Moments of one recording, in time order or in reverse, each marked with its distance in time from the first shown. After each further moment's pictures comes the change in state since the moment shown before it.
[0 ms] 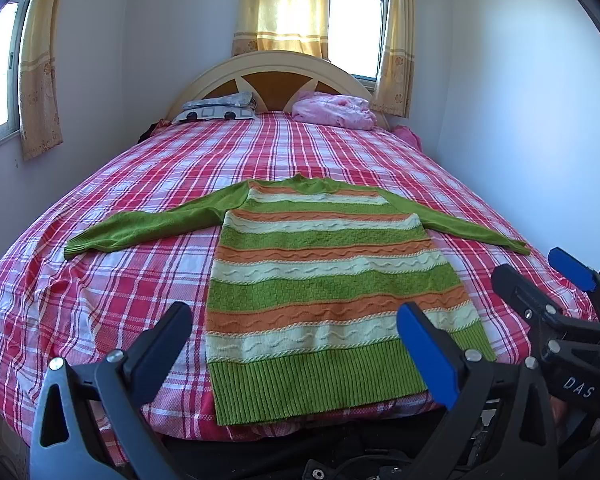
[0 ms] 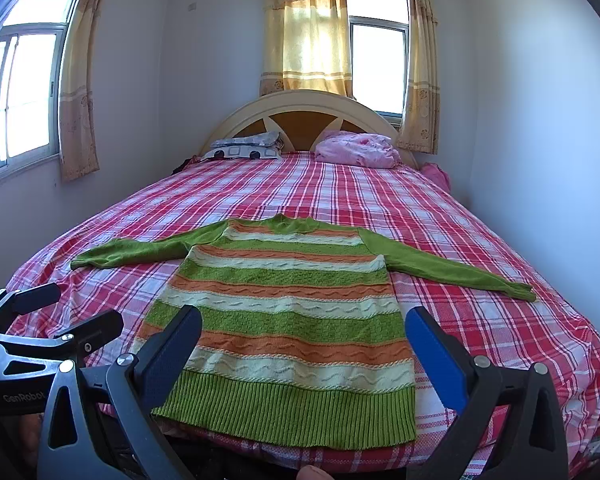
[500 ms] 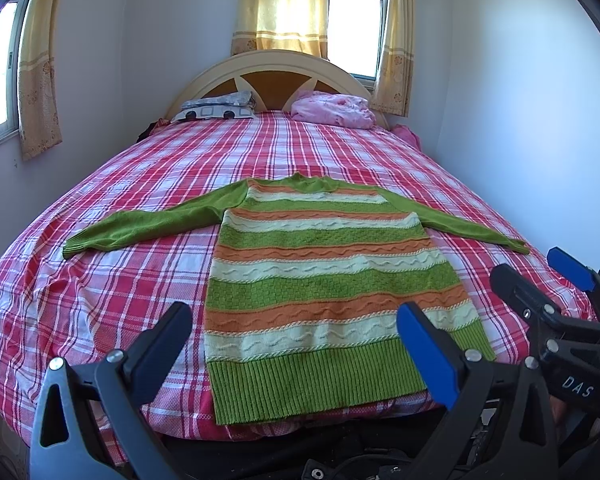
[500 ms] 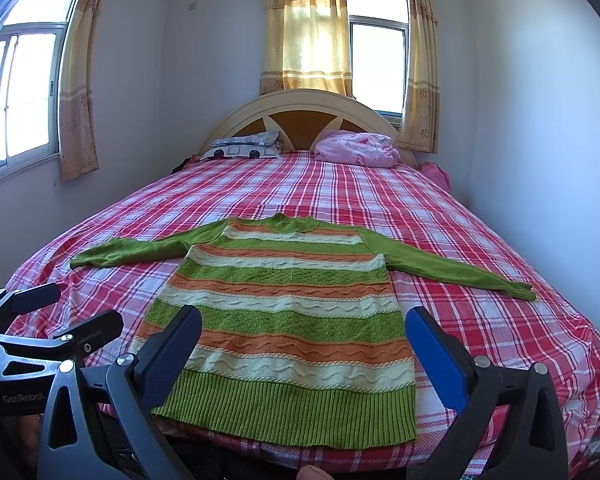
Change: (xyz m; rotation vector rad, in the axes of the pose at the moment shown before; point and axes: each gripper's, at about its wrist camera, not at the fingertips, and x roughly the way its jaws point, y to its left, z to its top) left arm 0.001 -0.001 -0.001 -0.002 0.004 0.000; right arm 0.002 -0.002 0.001 0.002 0.008 0.001
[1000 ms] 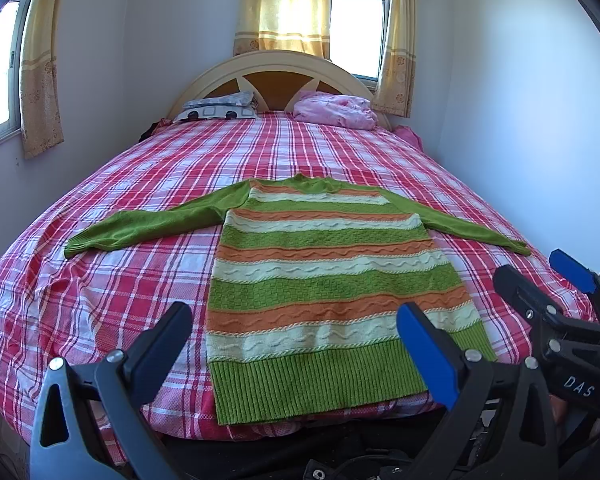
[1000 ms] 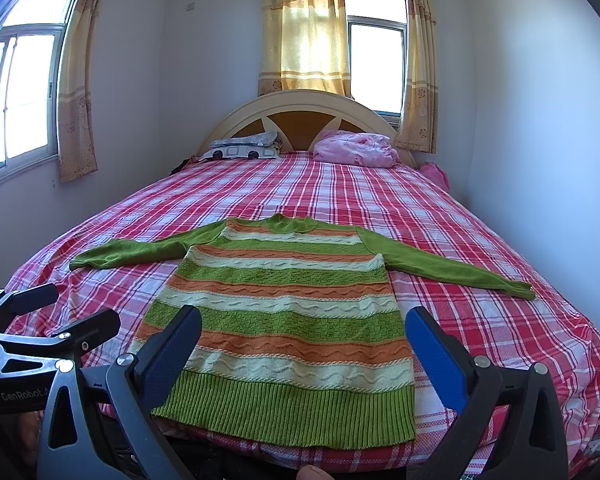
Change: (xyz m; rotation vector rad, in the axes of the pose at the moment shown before) left arm 0.002 0.006 -0.001 -0.007 -0.002 -0.001; right arm 0.001 -0.002 -0.001 0.005 -0.002 -0.003
